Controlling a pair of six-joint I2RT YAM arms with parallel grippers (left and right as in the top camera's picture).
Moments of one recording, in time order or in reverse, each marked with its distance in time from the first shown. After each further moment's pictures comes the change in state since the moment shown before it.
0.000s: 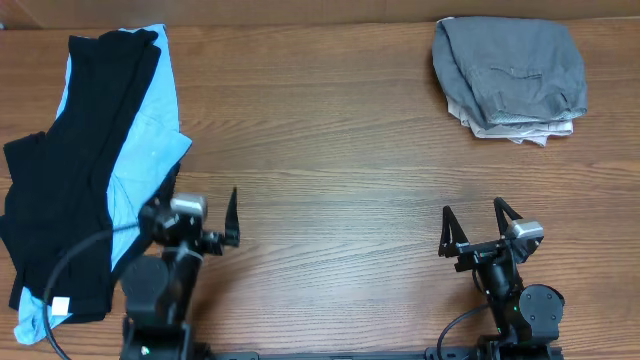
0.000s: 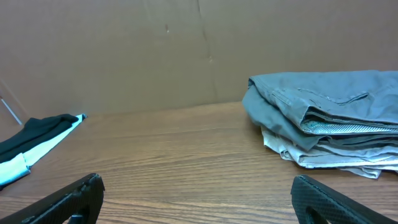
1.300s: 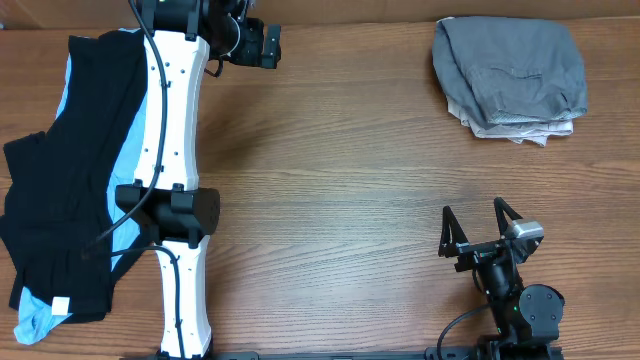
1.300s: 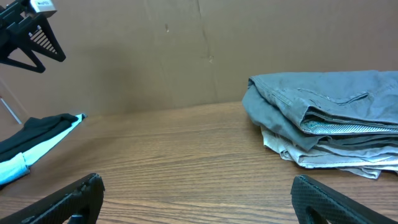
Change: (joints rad) left arm -0.106 1.983 2.585 -1.572 0.070 -0.103; right arm 0.000 0.001 0.000 0.000 0.000 -0.004
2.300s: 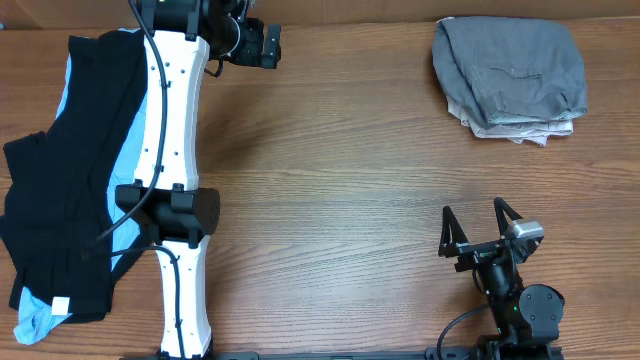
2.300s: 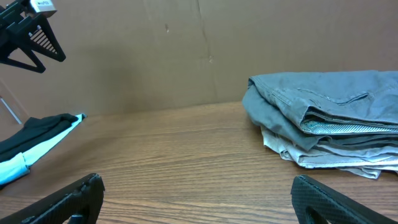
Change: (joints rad) left arm 0.000 0.000 0.000 0.001 0.007 0.000; right arm 0.000 0.000 0.000 0.001 0.000 0.000
